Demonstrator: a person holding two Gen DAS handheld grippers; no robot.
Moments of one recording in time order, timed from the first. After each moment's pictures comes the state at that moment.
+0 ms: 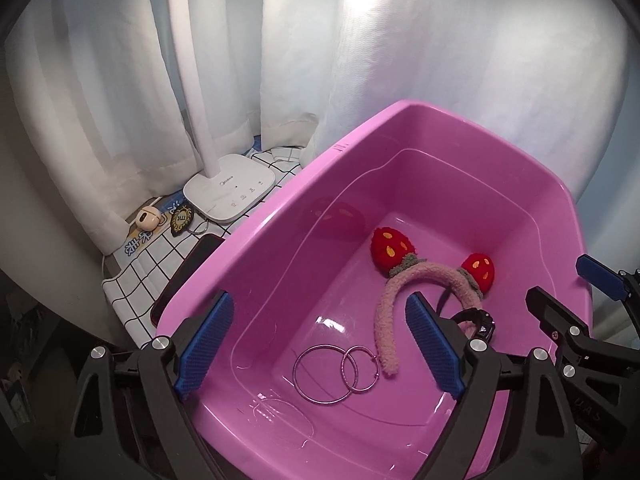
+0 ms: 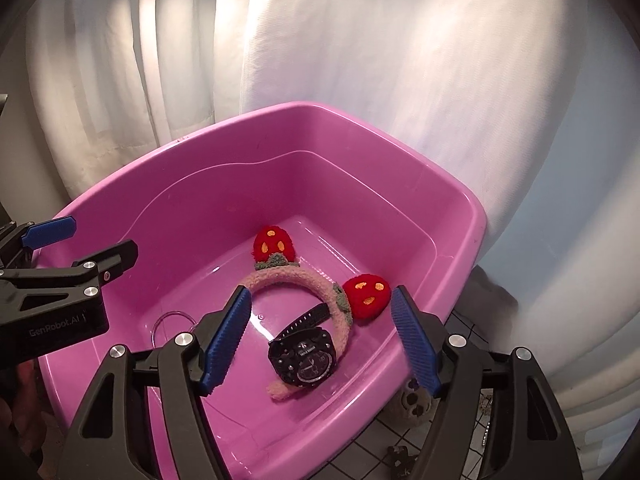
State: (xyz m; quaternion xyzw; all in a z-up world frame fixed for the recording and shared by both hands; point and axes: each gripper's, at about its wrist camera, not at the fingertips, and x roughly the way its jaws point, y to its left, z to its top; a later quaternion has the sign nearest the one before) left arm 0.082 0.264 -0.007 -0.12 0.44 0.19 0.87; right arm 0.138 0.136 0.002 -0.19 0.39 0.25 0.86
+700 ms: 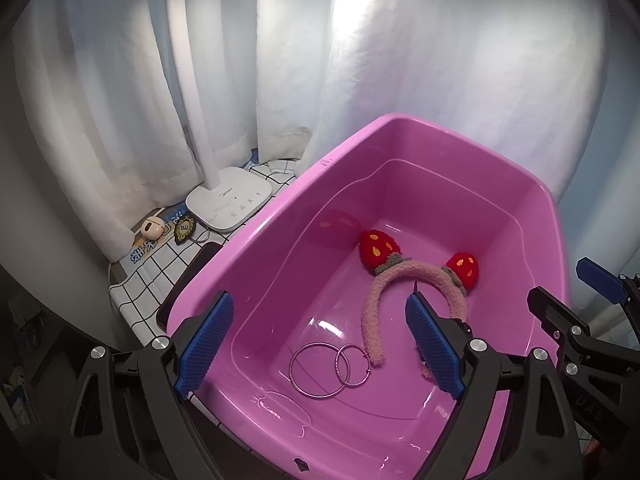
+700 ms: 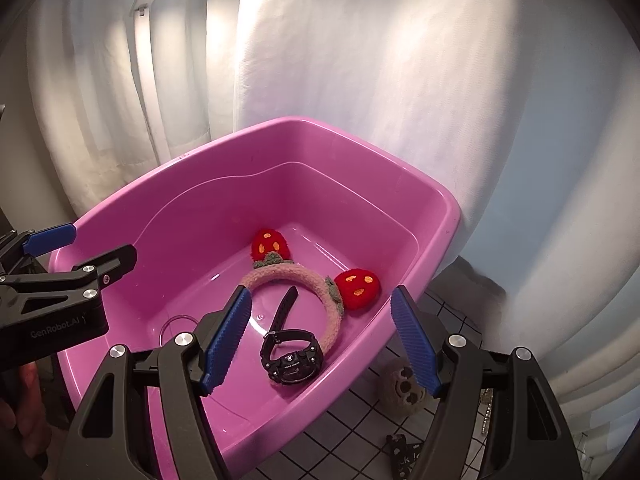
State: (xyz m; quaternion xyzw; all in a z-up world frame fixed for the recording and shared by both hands) left arm 0.070 0.248 0.012 -0.11 0.43 0.18 0.88; right arm 0.121 0.112 0.016 -0.17 0.38 0.25 0.88
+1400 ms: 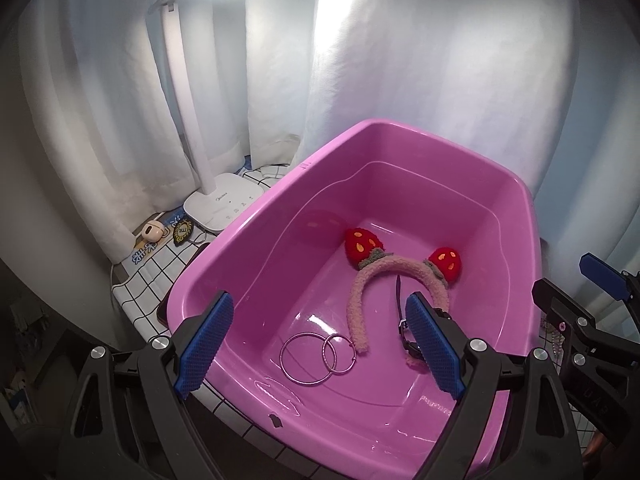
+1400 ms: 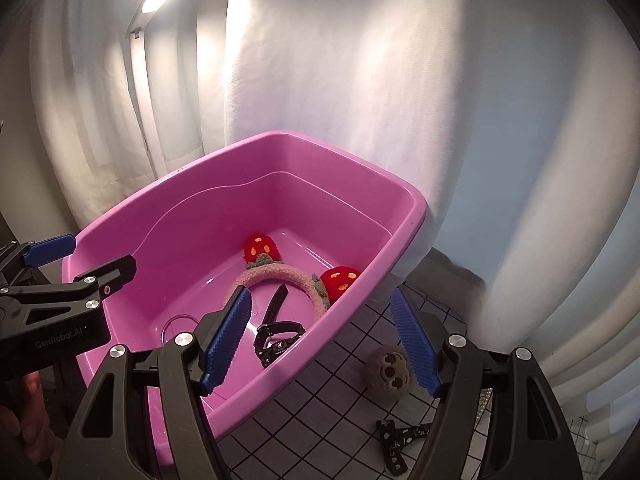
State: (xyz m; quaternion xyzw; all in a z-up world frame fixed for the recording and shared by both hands) left arm 0.053 0.226 0.028 -0.10 0.42 0.17 0.88; right arm 0.102 0.083 0.034 -0.15 0.37 0.24 0.89
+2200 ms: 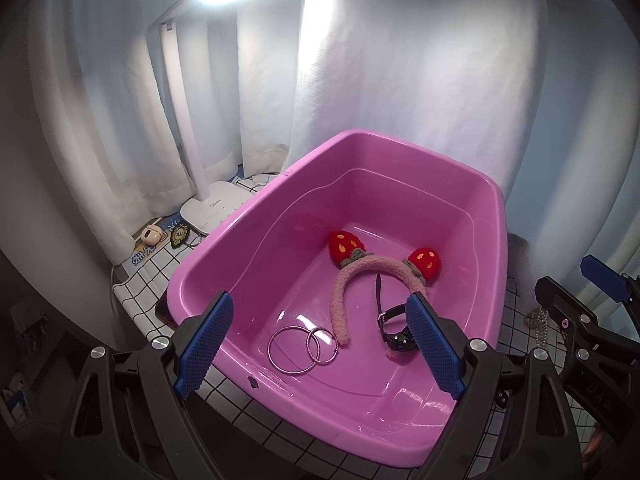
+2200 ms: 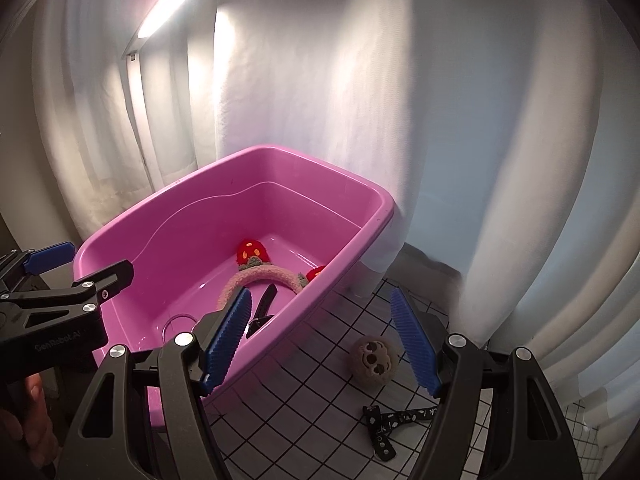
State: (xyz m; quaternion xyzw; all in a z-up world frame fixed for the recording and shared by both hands) left arm 0.033 0.200 0.047 -0.10 0.40 0.16 0.89; right arm 0.081 0.050 0.053 -0.13 0.35 0.22 0.90
